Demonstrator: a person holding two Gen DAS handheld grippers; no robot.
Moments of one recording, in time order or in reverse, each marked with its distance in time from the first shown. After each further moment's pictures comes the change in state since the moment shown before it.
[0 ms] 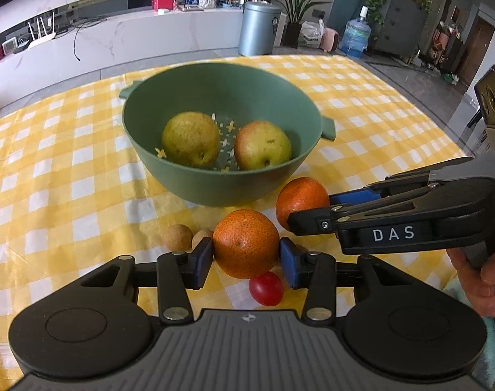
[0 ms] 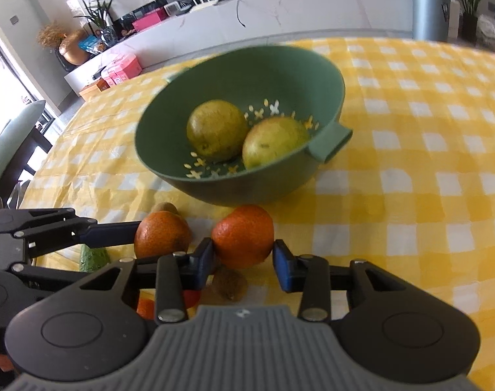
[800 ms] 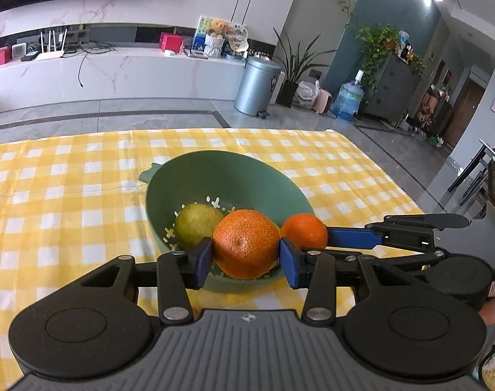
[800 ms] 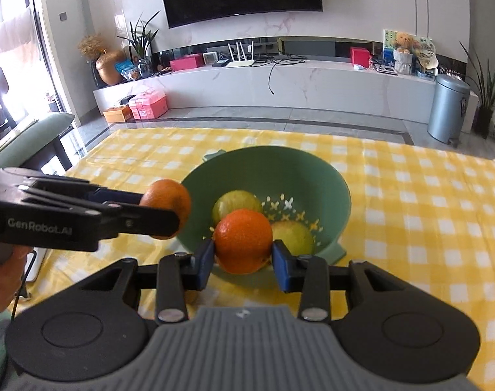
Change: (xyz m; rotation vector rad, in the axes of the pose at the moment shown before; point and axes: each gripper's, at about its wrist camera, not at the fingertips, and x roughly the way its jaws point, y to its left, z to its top) left arm -0.026 0.032 0.054 -0.109 -0.174 -0.084; right arm -0.044 0.022 0.028 -0.212 -0.226 0.000
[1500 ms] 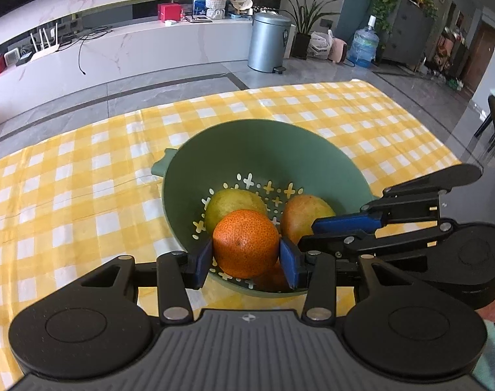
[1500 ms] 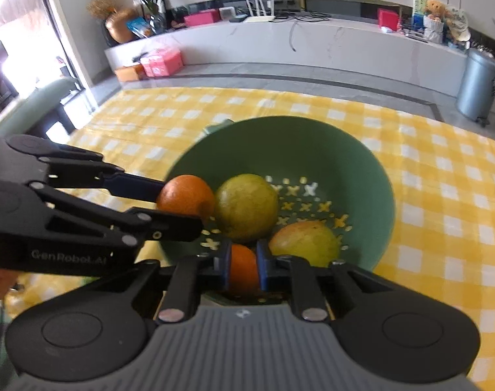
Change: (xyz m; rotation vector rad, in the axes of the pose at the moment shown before) left arm 0.047 0.012 0.010 0.127 0.161 0.106; right arm 0.070 -0.008 0.025 -0.033 0.184 0.052
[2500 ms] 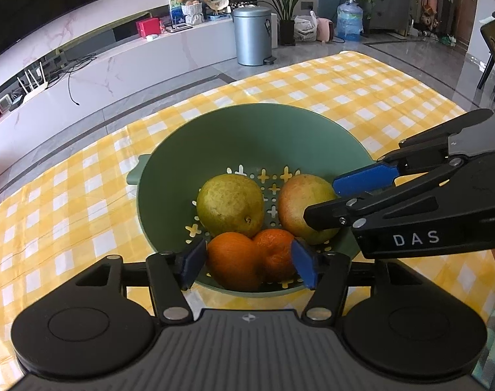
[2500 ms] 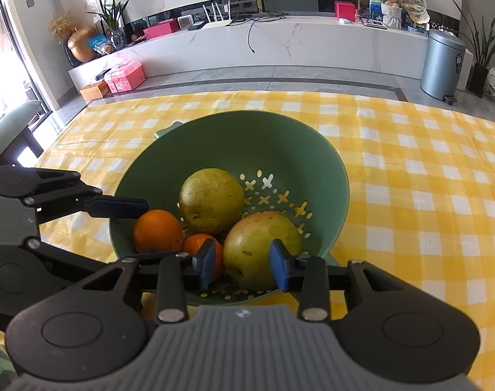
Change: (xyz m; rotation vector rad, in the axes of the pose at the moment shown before) left arm 0.017 -0.029 -0.009 0.183 0.001 0.085; right arm 0.000 -0.019 -0.010 0.122 -0.030 -0.082
